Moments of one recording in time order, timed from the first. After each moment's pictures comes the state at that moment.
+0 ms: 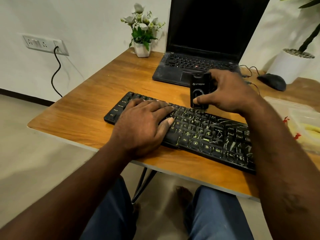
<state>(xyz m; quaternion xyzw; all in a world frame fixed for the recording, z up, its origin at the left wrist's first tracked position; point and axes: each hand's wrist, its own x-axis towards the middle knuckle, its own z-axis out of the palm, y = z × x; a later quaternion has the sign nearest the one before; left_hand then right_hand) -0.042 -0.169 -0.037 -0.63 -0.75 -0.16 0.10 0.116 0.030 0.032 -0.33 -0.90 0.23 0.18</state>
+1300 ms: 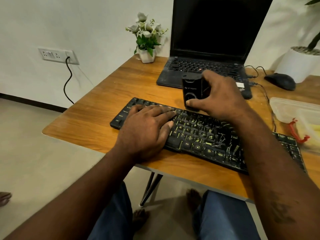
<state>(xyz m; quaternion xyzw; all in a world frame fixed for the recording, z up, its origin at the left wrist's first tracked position) -0.040 -0.167 -0.037 -0.62 -0.76 -0.16 0.10 0.107 0.005 0.028 -0.30 -0.89 0.24 0.25</state>
